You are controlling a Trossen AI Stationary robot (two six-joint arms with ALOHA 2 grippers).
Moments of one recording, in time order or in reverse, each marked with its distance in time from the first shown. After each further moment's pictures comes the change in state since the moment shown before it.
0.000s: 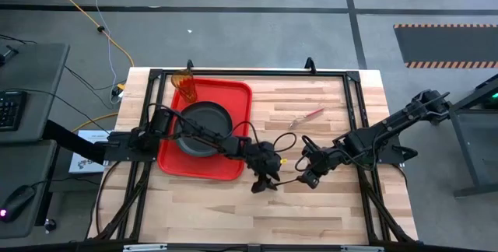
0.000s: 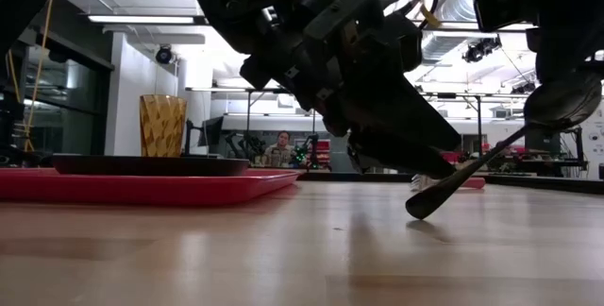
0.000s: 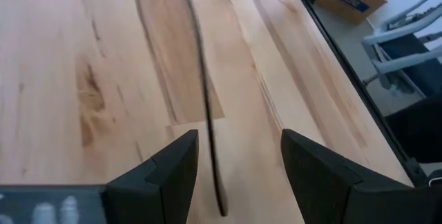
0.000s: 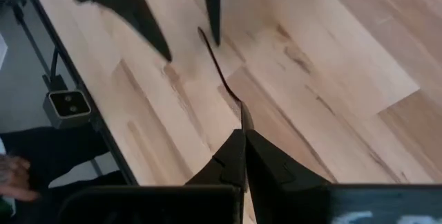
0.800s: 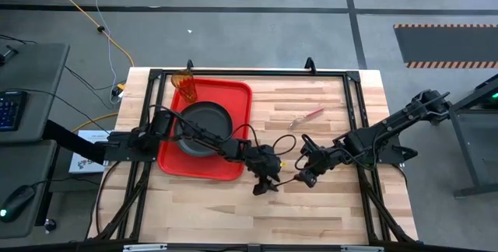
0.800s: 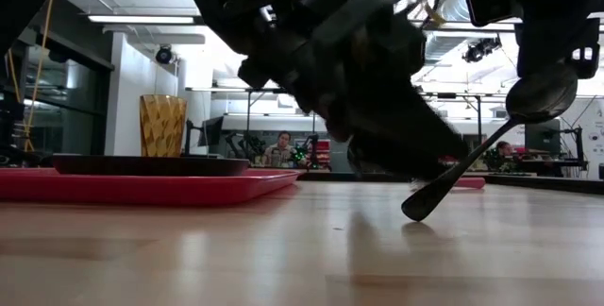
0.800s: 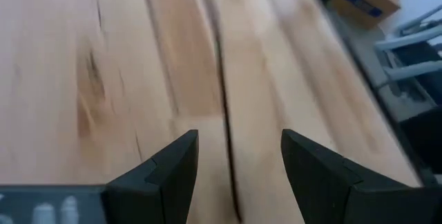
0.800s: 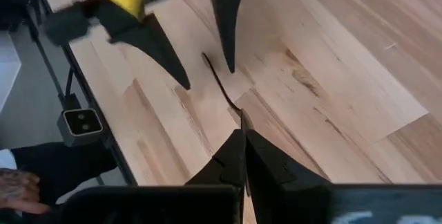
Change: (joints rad) left arm -0.018 0.018 0.000 0.005 -0.052 -0.049; right arm 0.000 0.000 0.000 0.048 0.052 0.000
